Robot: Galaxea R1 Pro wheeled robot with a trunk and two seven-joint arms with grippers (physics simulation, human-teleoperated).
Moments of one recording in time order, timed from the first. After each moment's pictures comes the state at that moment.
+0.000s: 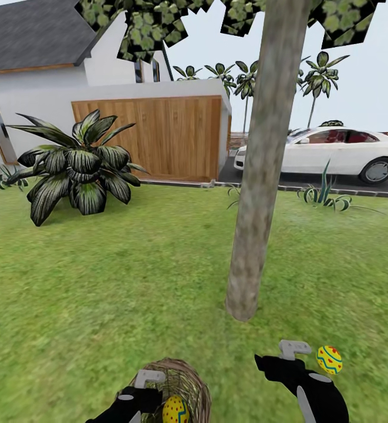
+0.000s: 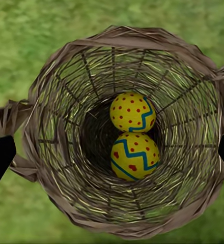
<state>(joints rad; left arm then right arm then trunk) -0.45 -0.05 -0.54 -0.37 0.45 0.14 0.18 -0.08 0.04 -0.08 -1.47 -0.02 0.72 0.04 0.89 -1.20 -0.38</state>
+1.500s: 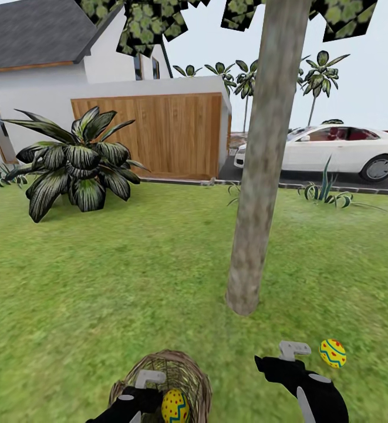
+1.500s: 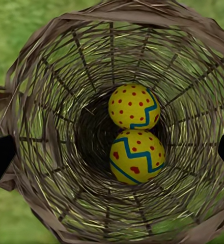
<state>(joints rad) -0.45 -0.05 -0.54 -0.37 0.45 0.14 0.18 -0.08 0.04 -0.08 -1.47 -0.02 0.72 0.04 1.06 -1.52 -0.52</state>
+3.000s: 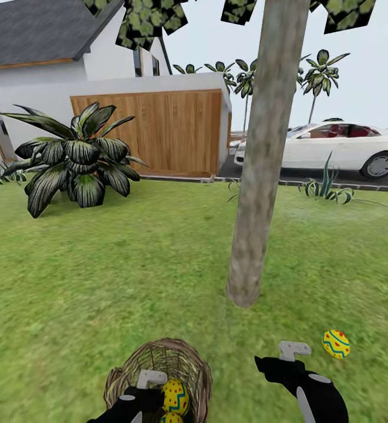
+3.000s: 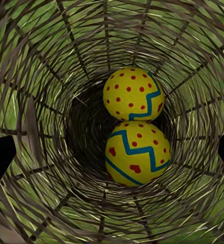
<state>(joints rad) -0.45 -0.06 -0.54 -0.37 0.44 0.15 0.17 -0.08 0.04 -0.08 -1.46 -0.02 0.72 0.04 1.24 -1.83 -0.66</state>
